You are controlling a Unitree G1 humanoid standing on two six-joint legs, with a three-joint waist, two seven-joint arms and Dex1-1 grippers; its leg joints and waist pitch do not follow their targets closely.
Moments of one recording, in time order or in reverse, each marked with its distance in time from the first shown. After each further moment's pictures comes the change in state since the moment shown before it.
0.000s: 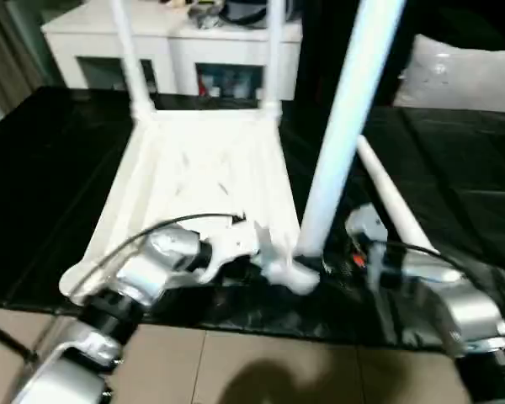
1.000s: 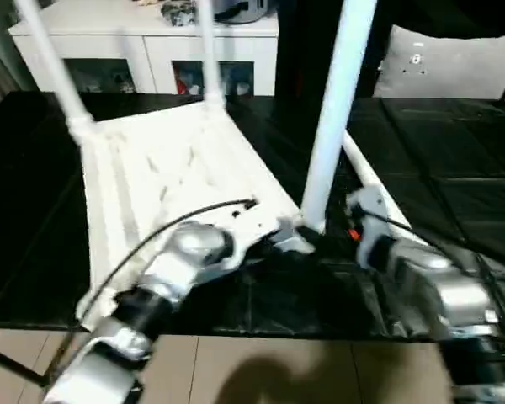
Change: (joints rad) left arm -0.003 0.028 -0.023 0.005 0.013 -0.091 0.057; right arm -0.023 -0.124 0.009 -0.019 0.020 0.061 0.101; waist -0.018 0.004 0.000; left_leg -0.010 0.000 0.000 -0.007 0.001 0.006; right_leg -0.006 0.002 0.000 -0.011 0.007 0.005
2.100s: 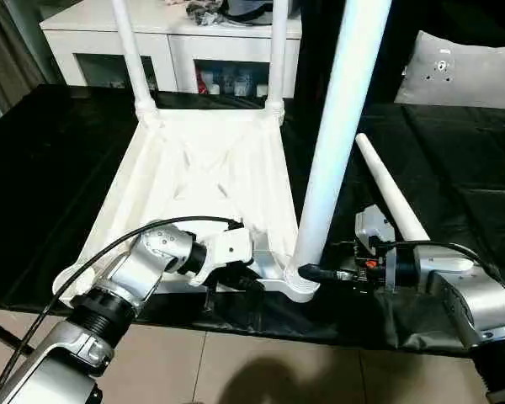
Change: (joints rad) left arm 0.018 0.135 -0.050 -0.032 -0.062 -0.119 -0.336; right arm 0.002 -0.088 0.066 0.052 0.082 -0.177 0.364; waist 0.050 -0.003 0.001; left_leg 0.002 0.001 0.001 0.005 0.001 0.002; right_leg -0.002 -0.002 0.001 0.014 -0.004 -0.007
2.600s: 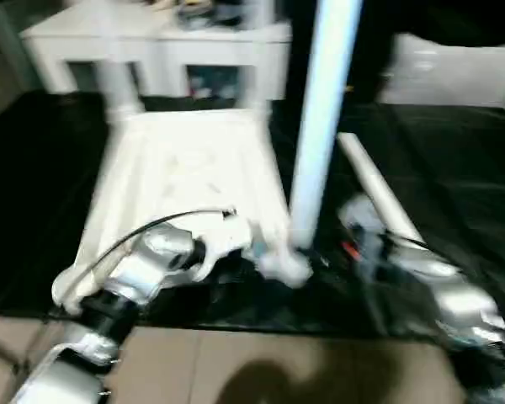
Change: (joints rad) left arm -0.002 -0.159 0.113 0.002 0.029 0.289 0.316; right arm -0.059 0.272 -0.072 0.005 -0.112 0.184 -0.559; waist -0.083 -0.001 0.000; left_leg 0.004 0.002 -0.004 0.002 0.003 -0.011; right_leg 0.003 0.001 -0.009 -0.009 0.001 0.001
